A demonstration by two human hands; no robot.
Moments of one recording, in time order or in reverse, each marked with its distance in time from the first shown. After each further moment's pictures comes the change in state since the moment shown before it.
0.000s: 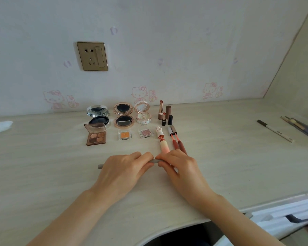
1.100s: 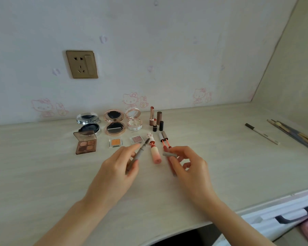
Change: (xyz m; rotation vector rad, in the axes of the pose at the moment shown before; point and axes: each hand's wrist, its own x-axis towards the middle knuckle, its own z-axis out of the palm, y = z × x) left_hand 0.010 0.011 0.000 -0.366 0.251 -0.170; right_hand -0.001 0.004 -0.032 0.266 0.182 0.455
